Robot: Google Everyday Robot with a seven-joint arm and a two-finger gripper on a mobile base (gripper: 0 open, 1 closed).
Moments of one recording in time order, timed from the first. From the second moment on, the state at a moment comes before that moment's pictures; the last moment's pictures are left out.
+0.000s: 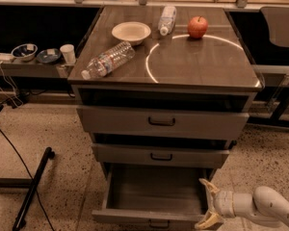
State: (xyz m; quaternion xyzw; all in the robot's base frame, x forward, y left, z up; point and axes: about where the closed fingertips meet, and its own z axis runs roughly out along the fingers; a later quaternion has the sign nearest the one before) arm 0.436 -0.221 0.352 -0.52 0.70 0.29 0.40
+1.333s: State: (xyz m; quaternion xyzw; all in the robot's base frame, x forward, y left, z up) arm 0.375 -0.208 0.234 -0.66 0.64 0.19 0.35
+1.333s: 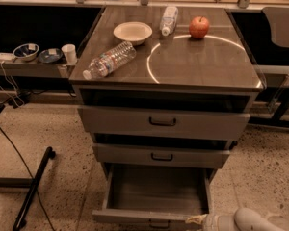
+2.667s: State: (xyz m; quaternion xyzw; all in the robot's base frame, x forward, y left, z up) arm 0.398 -0.198 0.167 -0.61 0.72 0.14 0.31
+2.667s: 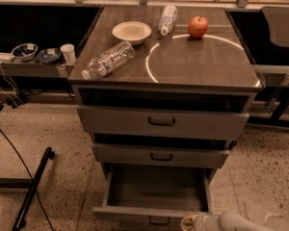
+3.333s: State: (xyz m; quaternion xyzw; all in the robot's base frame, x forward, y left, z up) arm 0.441 -0.191 0.137 -0.58 0.73 0.14 0.33
